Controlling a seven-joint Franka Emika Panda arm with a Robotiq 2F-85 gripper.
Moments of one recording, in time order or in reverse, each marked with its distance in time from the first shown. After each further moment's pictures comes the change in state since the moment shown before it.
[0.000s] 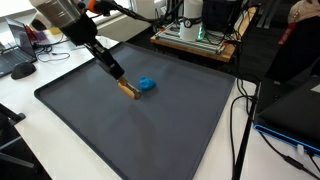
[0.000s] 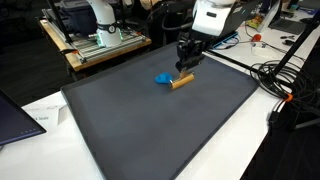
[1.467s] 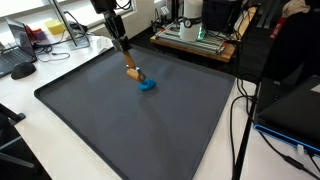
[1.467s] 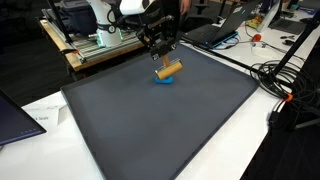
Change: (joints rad) arm -0.126 -0.559 -0.032 -0.864 0.337 0.512 -0.273
